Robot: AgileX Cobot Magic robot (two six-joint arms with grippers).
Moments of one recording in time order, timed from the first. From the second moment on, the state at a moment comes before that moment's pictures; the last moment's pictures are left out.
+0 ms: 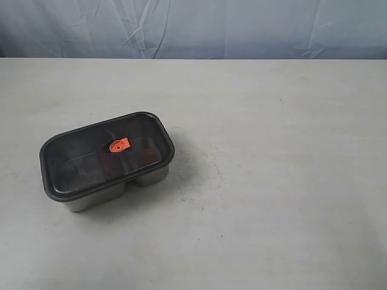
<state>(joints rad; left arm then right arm) -0.08 0.01 0.00 -0.01 0.22 0.08 -0.05 0.00 0.00 0.06 0.32 0.03</state>
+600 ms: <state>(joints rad) -0.10 0.01 0.00 -0.01 0.22 0.08 -0.05 0.00 0.00 0.06 0.32 0.03</state>
